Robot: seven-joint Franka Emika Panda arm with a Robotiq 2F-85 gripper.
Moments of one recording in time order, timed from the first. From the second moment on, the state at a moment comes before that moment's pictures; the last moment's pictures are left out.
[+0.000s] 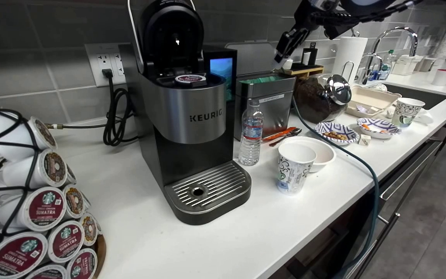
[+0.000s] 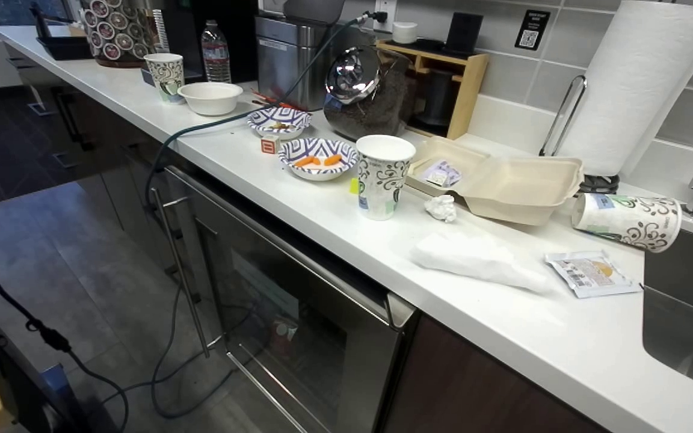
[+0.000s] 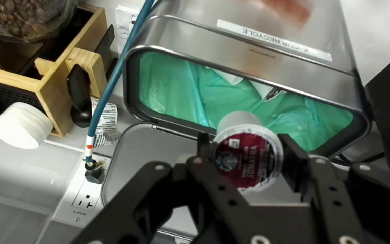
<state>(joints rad) 0.11 0.40 0.03 -1.48 -0.27 2.49 0.04</state>
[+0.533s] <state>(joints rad) 0.14 0.51 0.01 -1.36 -0.27 2.47 0.04</state>
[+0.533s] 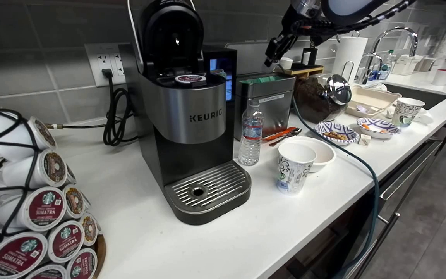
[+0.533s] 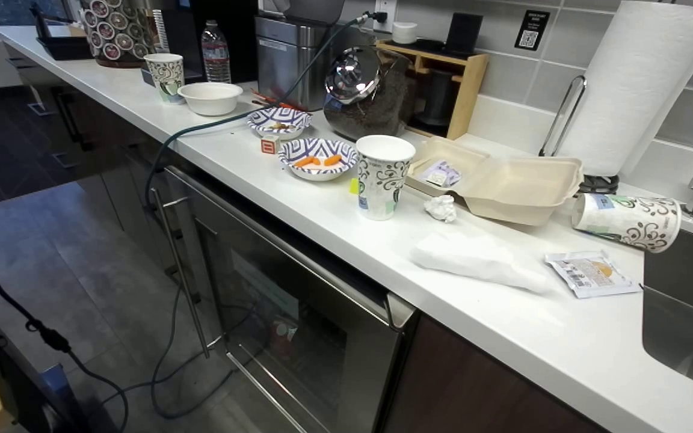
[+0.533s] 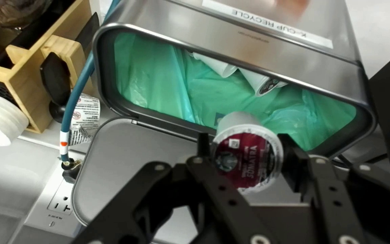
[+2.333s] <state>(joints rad) 0.17 0.40 -0.04 -1.44 -0.27 2.51 0.09</state>
